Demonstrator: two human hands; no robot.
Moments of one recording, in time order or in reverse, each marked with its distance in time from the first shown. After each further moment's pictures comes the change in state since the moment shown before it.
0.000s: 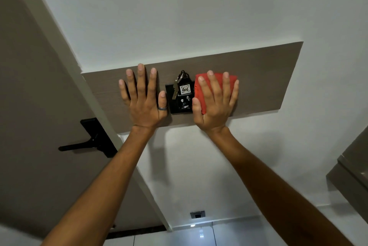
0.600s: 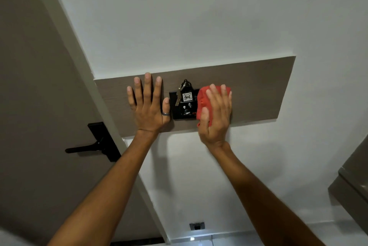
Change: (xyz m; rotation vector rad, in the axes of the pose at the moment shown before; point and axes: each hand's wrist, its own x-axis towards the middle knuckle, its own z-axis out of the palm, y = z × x) left_hand 0.003 0.003 -0.005 0.000 -0.023 -0.012; right_hand -0.006 -0.018 -0.019 0.311 -0.033 0.106
